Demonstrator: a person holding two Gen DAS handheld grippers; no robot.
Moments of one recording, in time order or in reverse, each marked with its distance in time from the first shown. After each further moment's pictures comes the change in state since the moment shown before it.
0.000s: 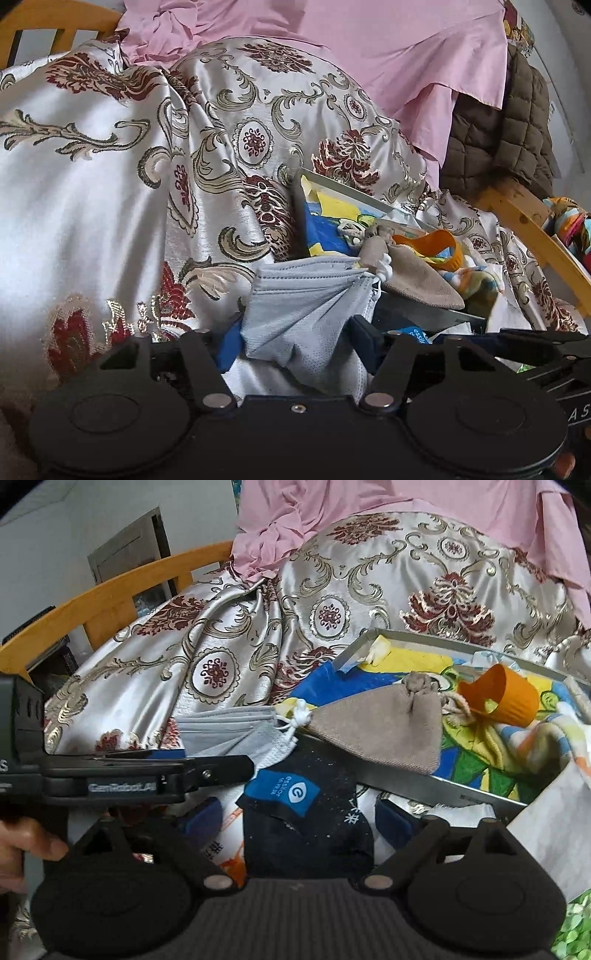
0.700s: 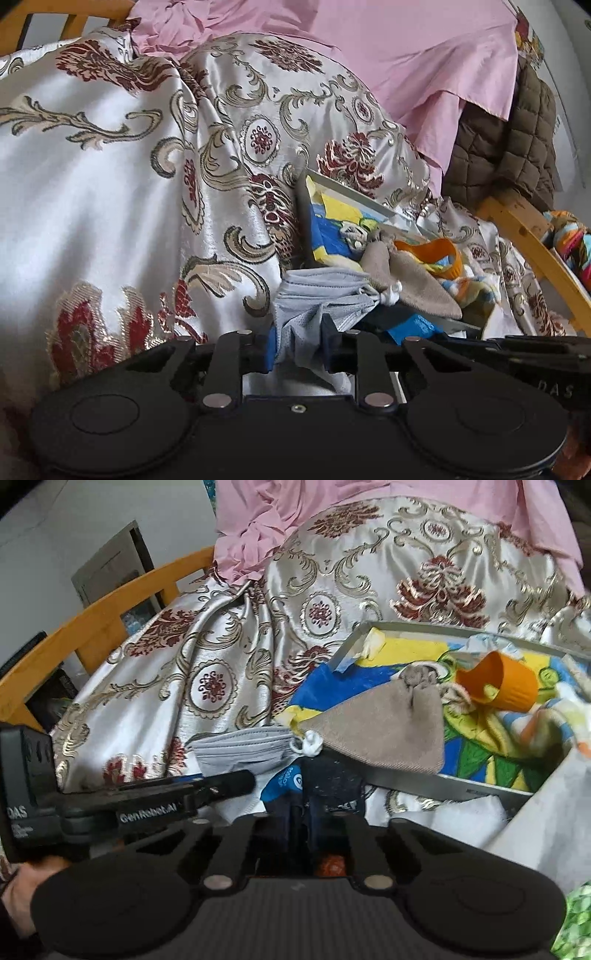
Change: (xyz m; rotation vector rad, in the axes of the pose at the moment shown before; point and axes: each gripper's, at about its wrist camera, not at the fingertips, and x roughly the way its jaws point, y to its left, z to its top) left arm -0.003 0.005 0.002 -0.060 0.003 -0.010; right arm -0.004 0.005 0.011 0.072 0.009 -0.034
